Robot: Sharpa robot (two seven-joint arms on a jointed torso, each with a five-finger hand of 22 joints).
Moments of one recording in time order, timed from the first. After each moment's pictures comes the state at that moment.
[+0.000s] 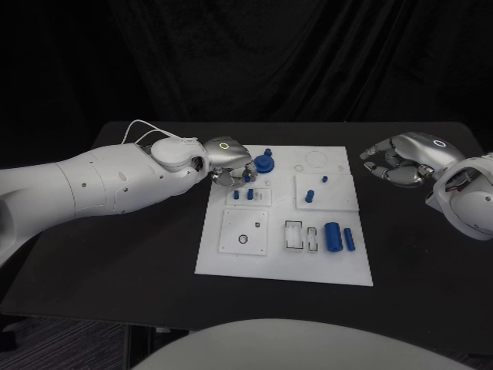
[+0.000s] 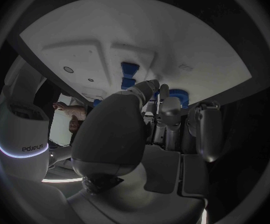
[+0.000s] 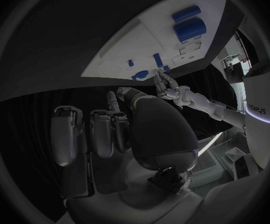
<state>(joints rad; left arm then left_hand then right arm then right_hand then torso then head) 1.25 -0.64 -0.21 1.14 -1.78 -0.29 0.30 1.47 -0.10 0.40 0.06 0.31 0.94 0.02 0.08 0.46 0.91 0.01 0.44 0.47 1.32 -0.05 1.23 0.92 0.05 1.46 0.06 1.36 1.31 1.34 -0.99 -0.25 1.53 -1.50 -0.45 -0.04 1.30 -0.01 0.37 0.13 0.45 0.86 0.11 0.07 0.17 1.47 0.01 1.54 1.31 1.47 -0.06 1.51 1.31 0.02 1.47 0.05 1.46 1.31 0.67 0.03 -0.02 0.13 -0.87</state>
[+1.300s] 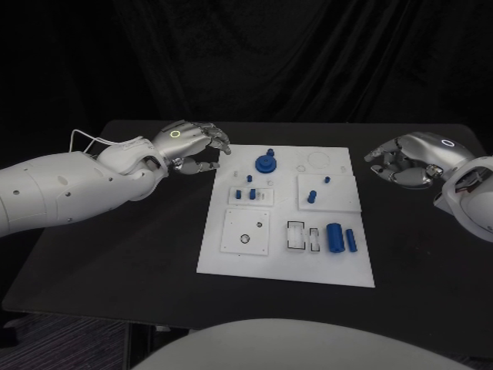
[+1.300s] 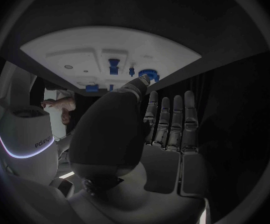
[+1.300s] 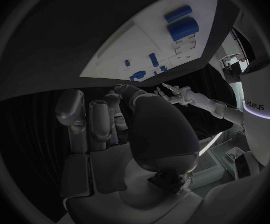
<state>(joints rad) 1.25 -0.89 -0.21 1.29 -1.63 -0.65 0.32 1.47 -0.17 0.26 0.25 0.20 0.86 0.00 0.07 0.28 0.47 -0.03 0.47 0.37 0.34 0.04 0.69 0.49 0.14 0.49 0.08 0.31 1.27 1.37 -1.02 -0.25 1.58 -1.50 -0.40 -0.05 1.33 -0.07 0.42 0.08 0.42 0.89 0.12 0.08 0.19 0.92 0.03 0.91 0.98 1.39 -0.03 1.25 1.19 0.11 1.29 0.08 1.03 1.31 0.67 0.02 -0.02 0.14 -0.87</state>
